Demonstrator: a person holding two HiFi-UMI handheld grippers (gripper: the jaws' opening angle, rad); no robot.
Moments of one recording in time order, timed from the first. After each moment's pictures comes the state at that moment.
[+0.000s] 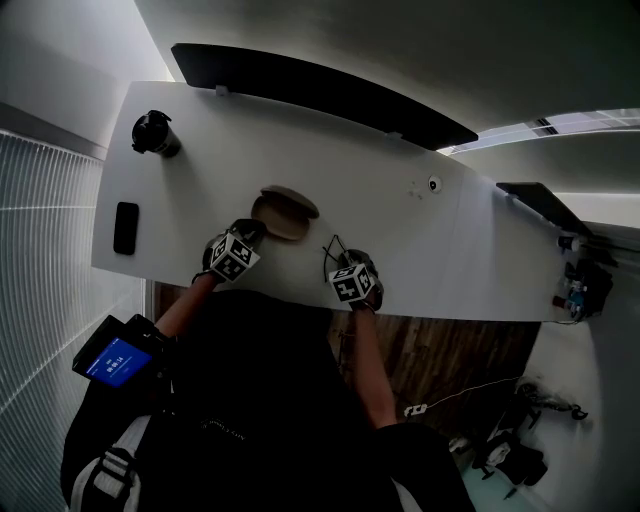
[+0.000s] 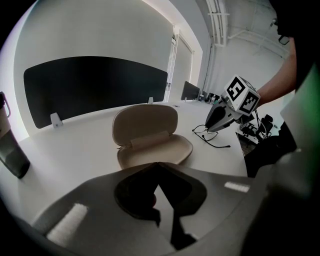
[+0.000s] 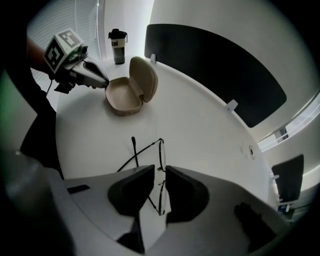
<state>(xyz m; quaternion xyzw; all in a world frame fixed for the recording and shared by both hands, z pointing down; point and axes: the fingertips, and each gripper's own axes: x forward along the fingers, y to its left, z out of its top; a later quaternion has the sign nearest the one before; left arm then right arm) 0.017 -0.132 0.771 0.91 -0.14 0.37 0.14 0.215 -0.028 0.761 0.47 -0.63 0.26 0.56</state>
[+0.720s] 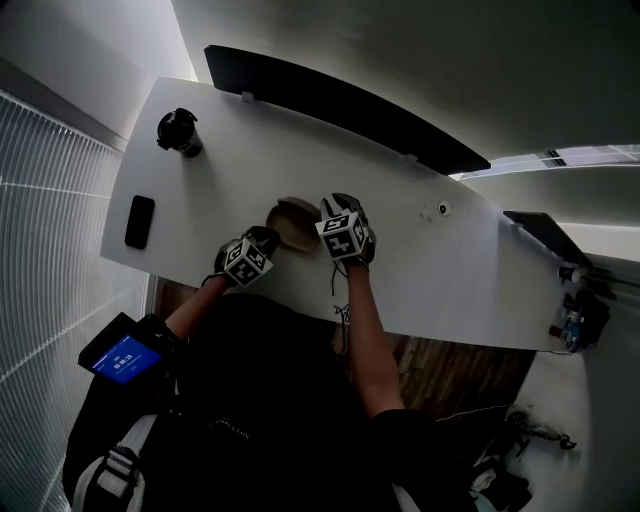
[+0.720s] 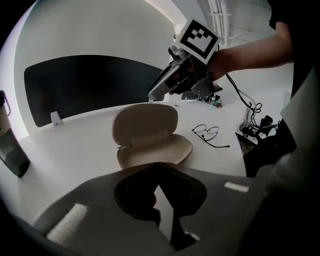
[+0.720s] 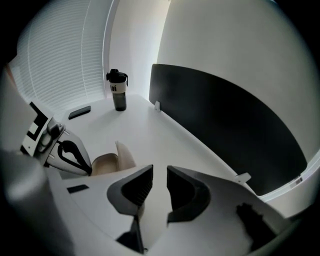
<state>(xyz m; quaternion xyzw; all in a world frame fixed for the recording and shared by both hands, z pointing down) 0.018 -0.129 0.770 0.91 -0.13 0.37 0.14 0.128 -0.230 0.676 0.47 -0.74 0.16 0.46</state>
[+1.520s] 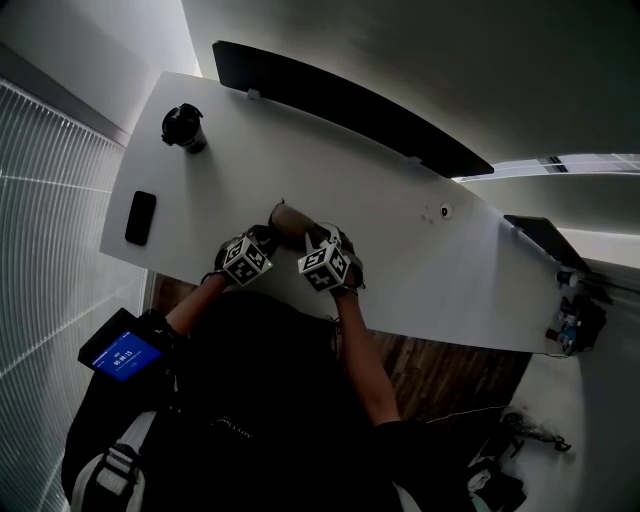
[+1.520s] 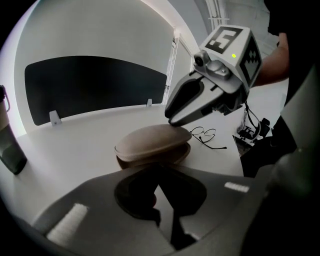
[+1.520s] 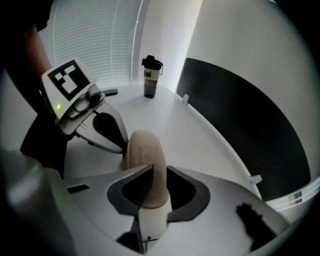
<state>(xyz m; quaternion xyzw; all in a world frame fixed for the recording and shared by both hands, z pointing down) 0.015 -0.129 0.768 0.91 -0.12 0.35 0.15 0.073 -0.156 0.707 0.38 -0.76 0.13 0.52</state>
